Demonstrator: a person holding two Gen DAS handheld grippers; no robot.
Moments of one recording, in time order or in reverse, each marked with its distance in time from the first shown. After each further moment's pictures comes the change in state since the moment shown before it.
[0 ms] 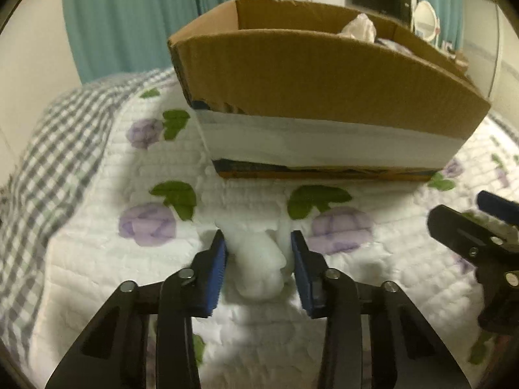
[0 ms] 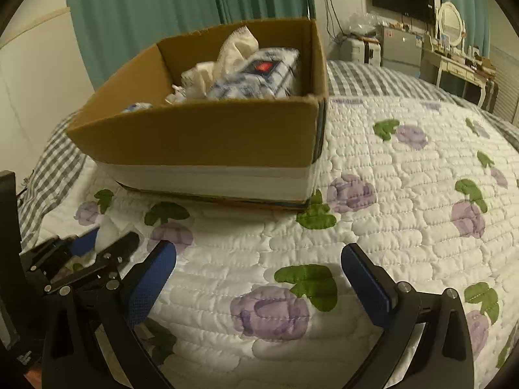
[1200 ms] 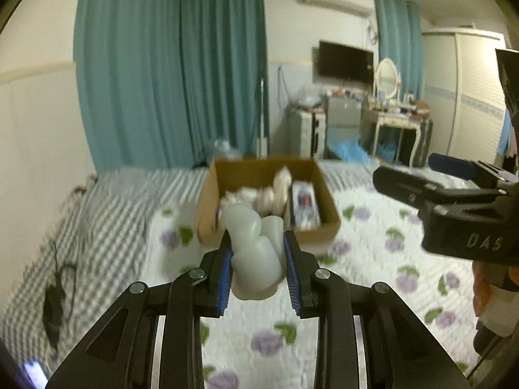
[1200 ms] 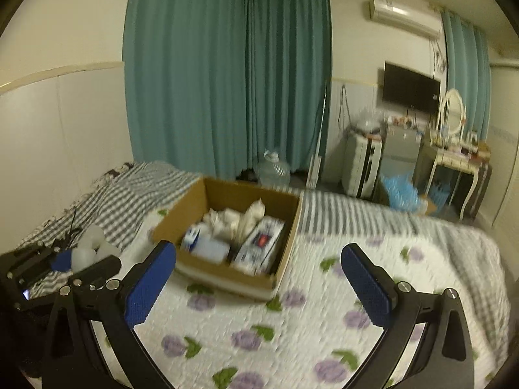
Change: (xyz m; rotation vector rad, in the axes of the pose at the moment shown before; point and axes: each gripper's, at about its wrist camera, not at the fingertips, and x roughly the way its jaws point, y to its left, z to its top) left arm -0.201 -0.019 0.051 0.032 -0.314 -0.098; right arm -0.203 0.011 0.077 -0.186 -0.339 -0.013
